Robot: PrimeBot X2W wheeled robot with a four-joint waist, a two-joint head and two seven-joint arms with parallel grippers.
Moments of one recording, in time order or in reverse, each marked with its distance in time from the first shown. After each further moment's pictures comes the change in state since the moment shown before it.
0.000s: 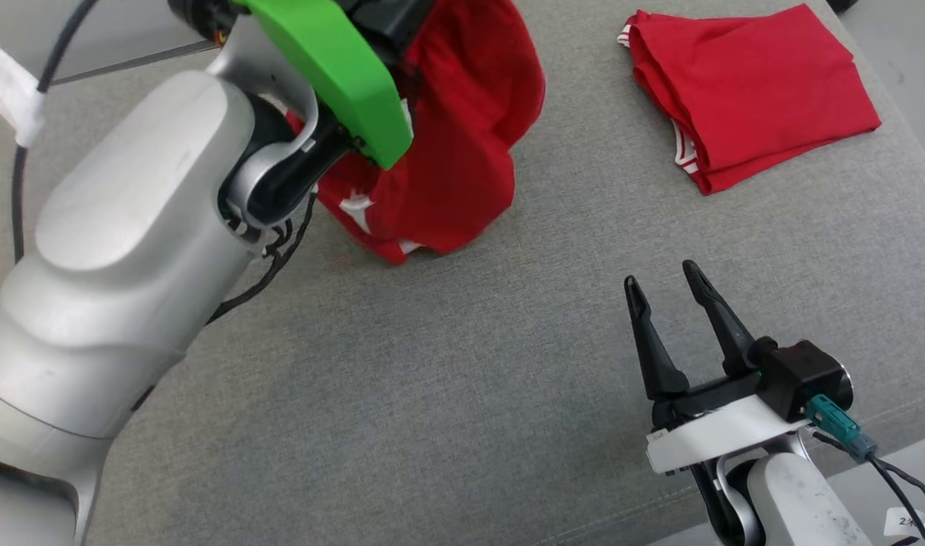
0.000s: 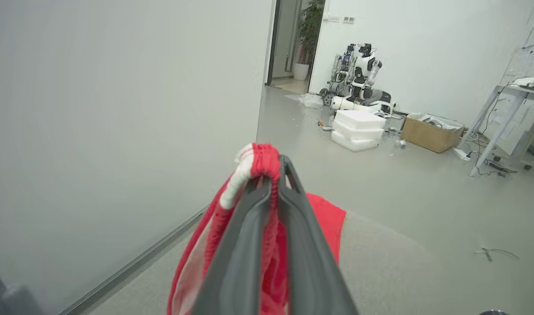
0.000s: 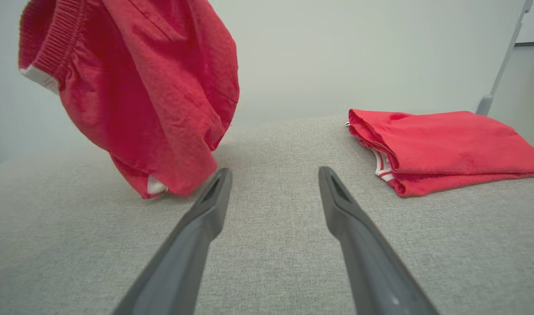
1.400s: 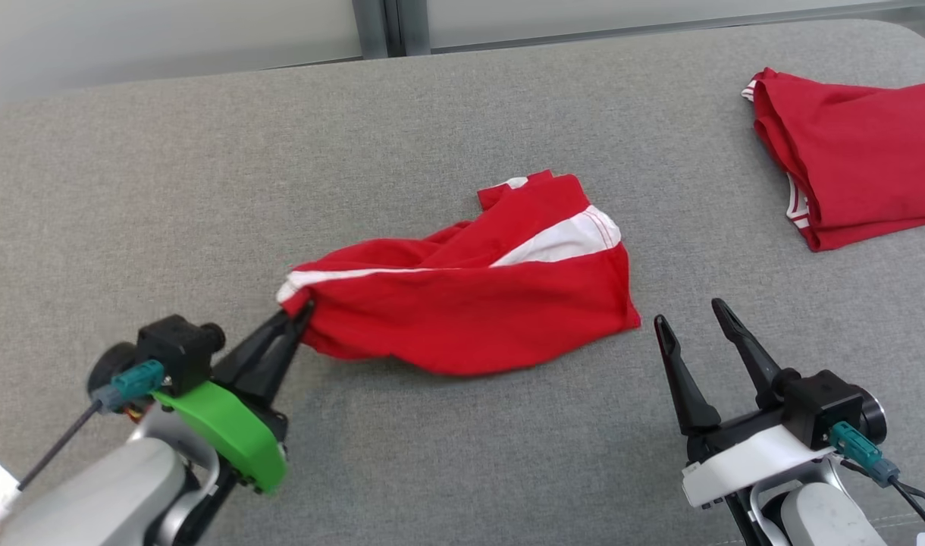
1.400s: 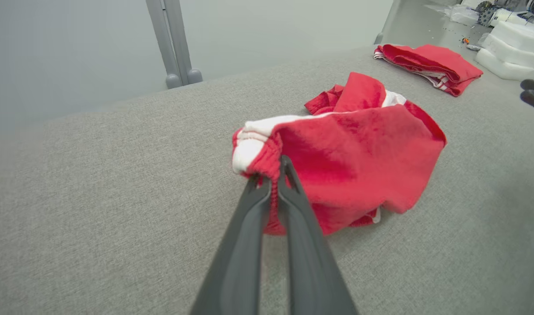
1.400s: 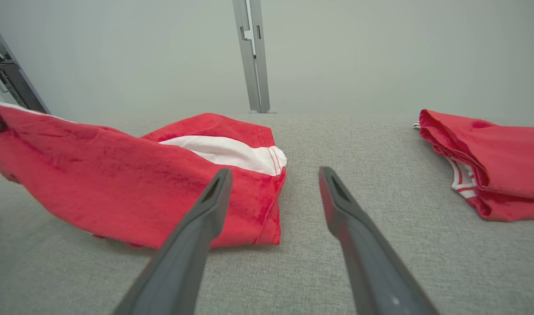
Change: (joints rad) left arm 0.575 0.403 -0.222 -0.190 0.006 0.217 -0.323; right arm 0.069 -0.083 -0.009 0.015 0.008 0.000 0.000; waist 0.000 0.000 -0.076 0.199
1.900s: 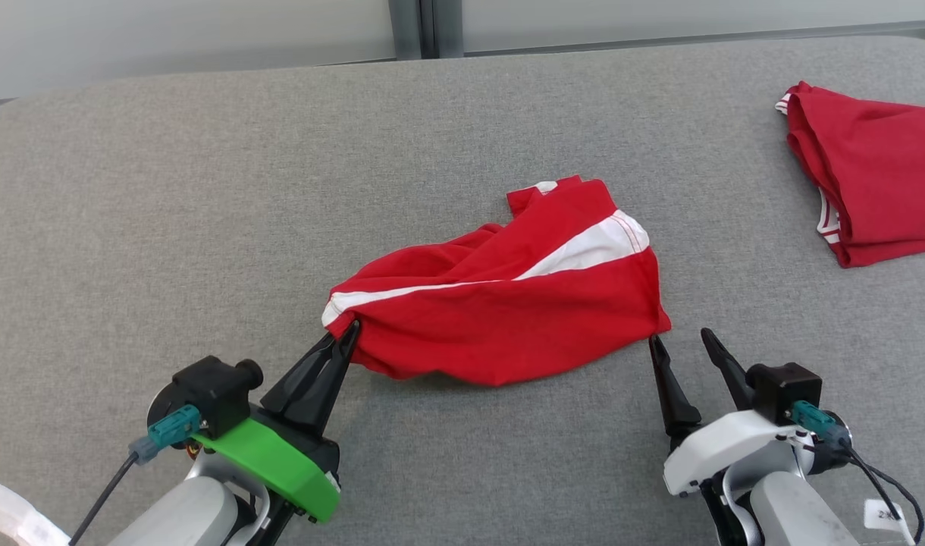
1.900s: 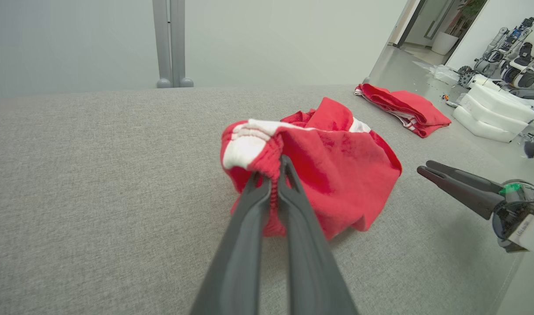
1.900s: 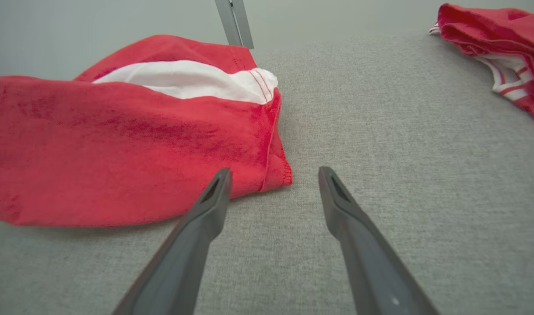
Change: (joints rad) left arm 0.232 -0.196 0.255 -0.024 0.134 -0.072 -0.006; right arm -0.108 0.087 -0.053 0.338 0.044 0.000 0.000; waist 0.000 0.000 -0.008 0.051
